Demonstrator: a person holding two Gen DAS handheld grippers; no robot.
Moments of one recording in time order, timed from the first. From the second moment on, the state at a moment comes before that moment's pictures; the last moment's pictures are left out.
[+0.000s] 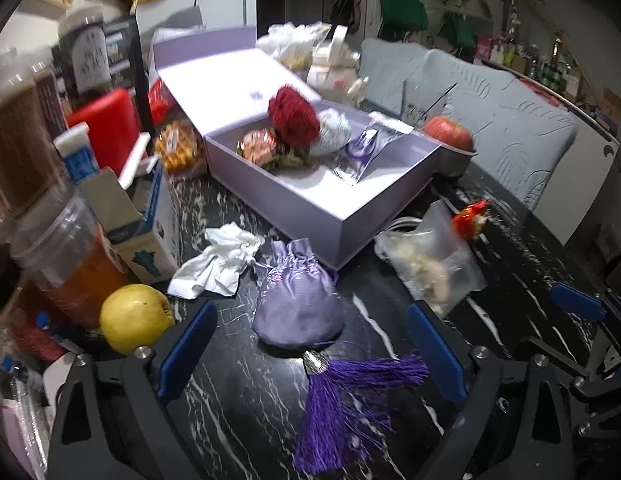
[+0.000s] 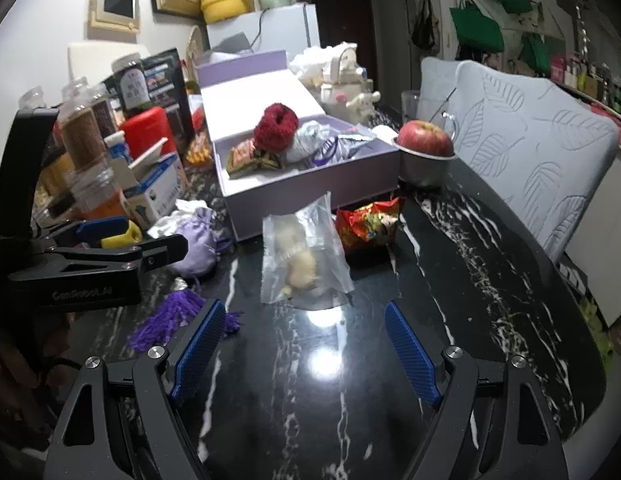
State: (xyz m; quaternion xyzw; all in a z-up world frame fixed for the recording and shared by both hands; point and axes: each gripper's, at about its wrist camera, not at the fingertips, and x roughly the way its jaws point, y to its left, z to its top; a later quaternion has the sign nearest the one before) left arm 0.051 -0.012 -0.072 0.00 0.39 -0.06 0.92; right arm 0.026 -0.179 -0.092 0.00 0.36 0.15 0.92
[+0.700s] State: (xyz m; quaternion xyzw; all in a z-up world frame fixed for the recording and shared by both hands) left arm 0.083 0.003 -0.095 -0.04 0.44 -0.11 0.89; right arm 0.107 -0.157 -0.114 -0.01 0.41 0.17 0.90
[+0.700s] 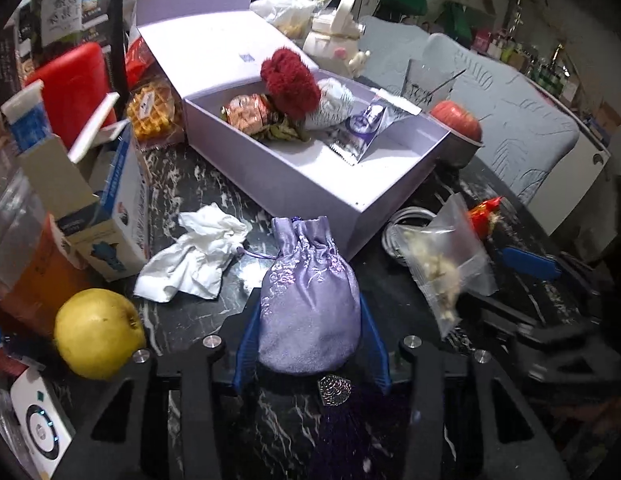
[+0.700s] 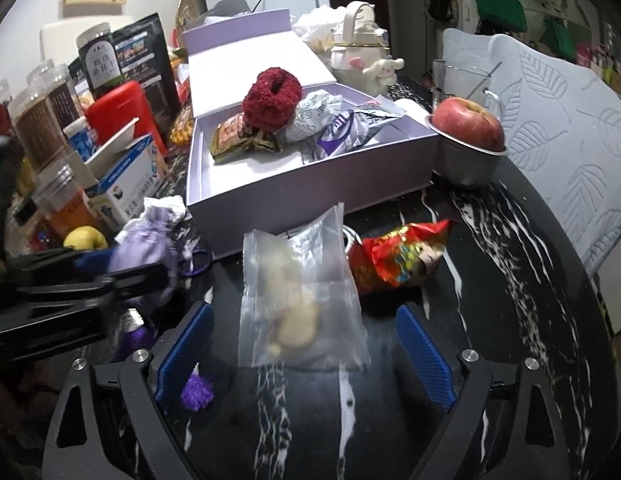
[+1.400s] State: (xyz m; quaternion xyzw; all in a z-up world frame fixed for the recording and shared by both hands) left arm 0.049 0.020 -0.079 -0.05 0.43 -0.09 0.90; right arm 0.127 -0.121 -0.138 -0.07 0.44 0.15 0.88
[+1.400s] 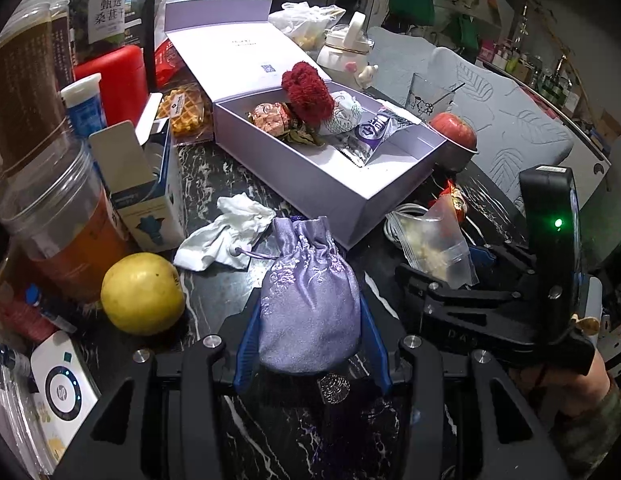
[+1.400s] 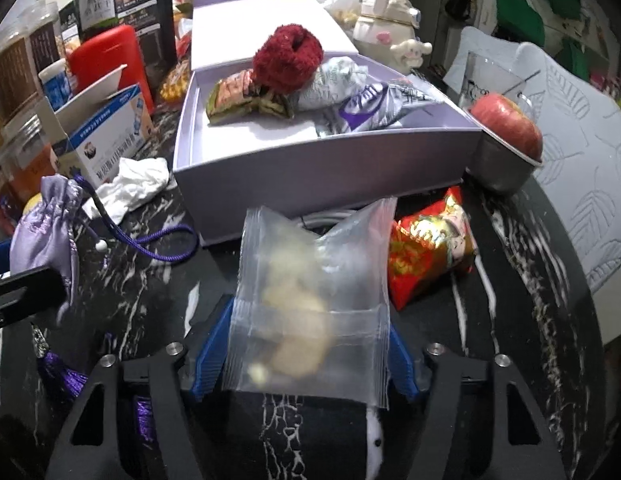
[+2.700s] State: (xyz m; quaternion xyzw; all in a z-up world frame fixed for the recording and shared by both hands) left arm -0.018 -0.019 -0.019 -0.02 0.36 -0.13 0.92; right arm -0.017 -0.174 -0.041 -0.03 0.33 0.18 0.92
